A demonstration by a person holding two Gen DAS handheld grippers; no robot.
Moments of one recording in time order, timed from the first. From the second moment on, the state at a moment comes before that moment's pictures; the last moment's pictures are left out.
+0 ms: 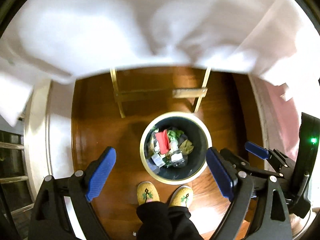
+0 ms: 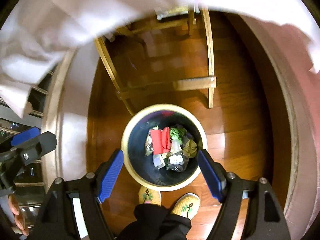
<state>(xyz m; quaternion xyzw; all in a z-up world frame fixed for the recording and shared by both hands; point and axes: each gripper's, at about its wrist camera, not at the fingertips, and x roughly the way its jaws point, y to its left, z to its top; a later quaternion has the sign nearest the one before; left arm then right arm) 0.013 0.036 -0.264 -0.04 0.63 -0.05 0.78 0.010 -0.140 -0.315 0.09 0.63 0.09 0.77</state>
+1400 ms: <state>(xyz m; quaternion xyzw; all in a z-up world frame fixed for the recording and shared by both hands) 0.051 0.050 0.072 -0.02 0.46 -0.01 0.89 0.083 -0.134 0.026 0.03 0.45 0.18 0.87</state>
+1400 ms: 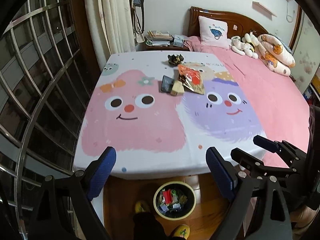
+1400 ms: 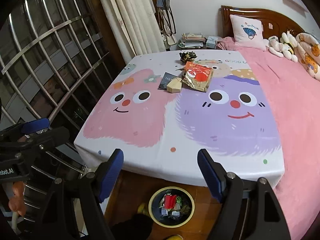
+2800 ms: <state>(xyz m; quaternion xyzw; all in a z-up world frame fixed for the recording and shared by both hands) 0.423 0.097 -0.097 0.02 0.56 -0.23 0.79 0.338 -0.038 -0.113 0.08 0.48 -0.04 0.87</state>
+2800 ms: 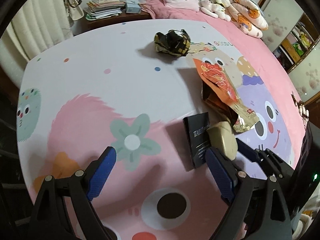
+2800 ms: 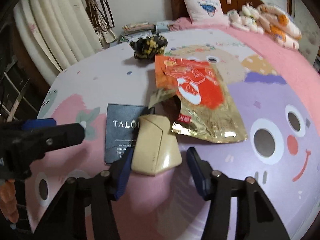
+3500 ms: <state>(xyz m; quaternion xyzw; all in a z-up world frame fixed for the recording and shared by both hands) 0.433 0.049 -0.126 0.04 0.61 -0.24 0.76 0.301 -0.070 -0.107 0.12 0.47 -0.07 0.87</state>
